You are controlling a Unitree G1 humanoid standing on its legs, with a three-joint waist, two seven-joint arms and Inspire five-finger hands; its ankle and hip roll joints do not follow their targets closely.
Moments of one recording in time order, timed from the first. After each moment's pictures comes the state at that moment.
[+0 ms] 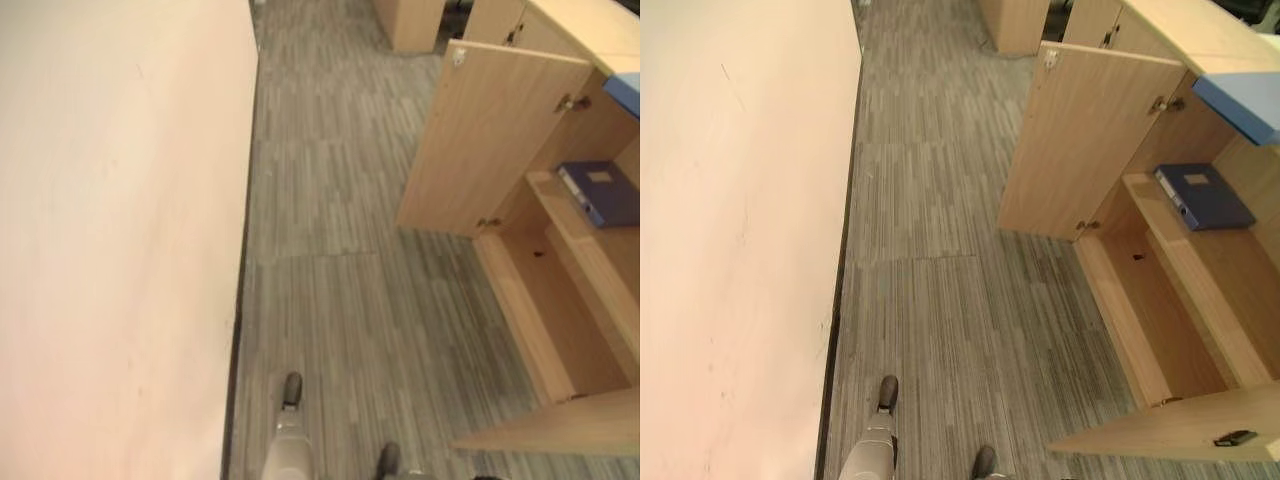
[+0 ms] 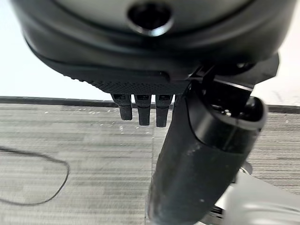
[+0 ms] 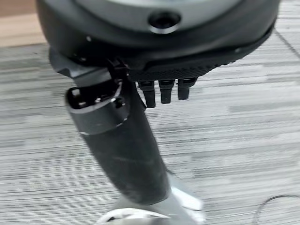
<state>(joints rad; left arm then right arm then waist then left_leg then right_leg) 0.07 0.17 -0.04 1.38 -0.18 -0.03 0.08 -0.07 -0.30 0.14 1.40 0.15 0.04 -0.05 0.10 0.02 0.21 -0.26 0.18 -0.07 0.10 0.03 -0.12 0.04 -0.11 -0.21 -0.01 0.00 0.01</state>
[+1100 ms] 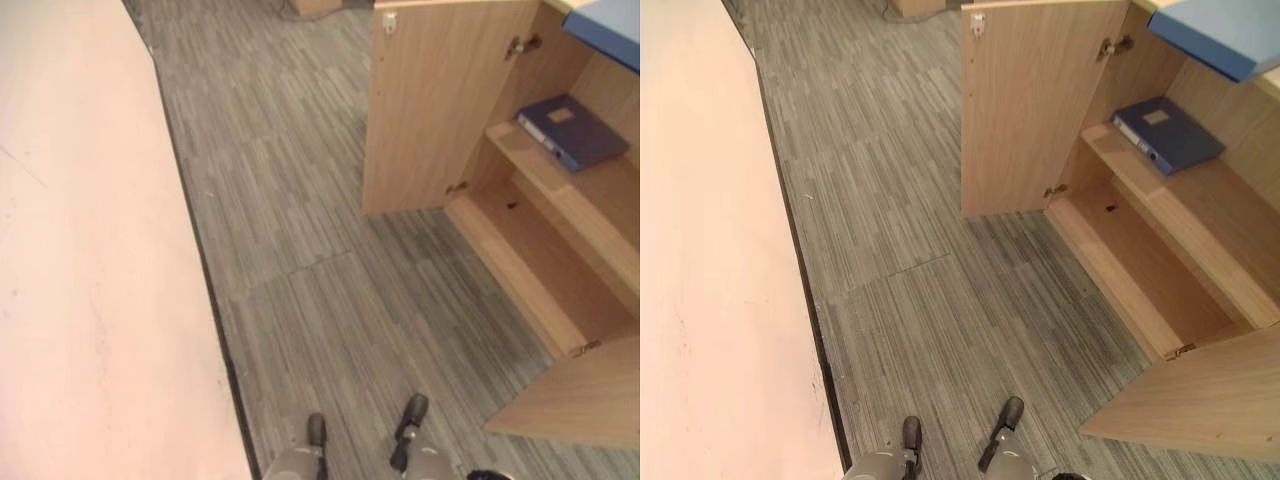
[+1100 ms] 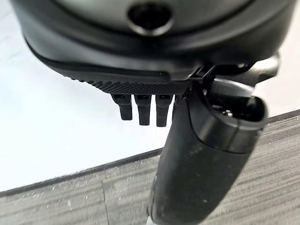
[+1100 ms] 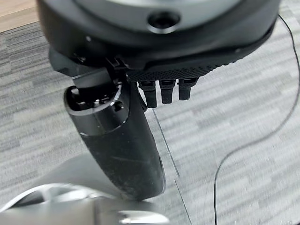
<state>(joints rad) 0.05 0.27 0.00 1.32 -0.19 -0.04 0.11 -0.10 -0.28 0.14 1.38 0.14 0.05 -0.03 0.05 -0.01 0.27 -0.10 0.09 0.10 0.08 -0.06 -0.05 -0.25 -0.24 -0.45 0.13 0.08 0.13</state>
